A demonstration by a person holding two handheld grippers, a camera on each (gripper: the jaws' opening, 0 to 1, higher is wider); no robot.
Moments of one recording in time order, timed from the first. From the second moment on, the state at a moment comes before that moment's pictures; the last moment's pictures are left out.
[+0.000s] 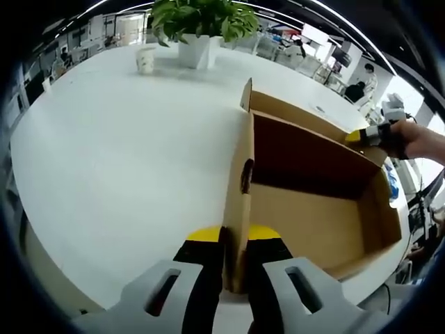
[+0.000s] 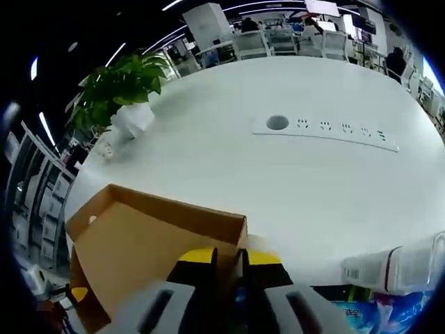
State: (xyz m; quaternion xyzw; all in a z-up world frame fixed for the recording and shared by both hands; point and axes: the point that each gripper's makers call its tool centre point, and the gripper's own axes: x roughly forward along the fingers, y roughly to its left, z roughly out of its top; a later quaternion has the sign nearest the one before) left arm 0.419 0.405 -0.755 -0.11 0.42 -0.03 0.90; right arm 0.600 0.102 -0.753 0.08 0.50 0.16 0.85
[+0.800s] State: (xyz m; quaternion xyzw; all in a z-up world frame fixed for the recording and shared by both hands) left arm 0.418 0.404 -0.755 -0.11 0.42 -0.03 0.90; right arm 0.613 0.091 -0.711 0.05 0.45 0.14 0.88
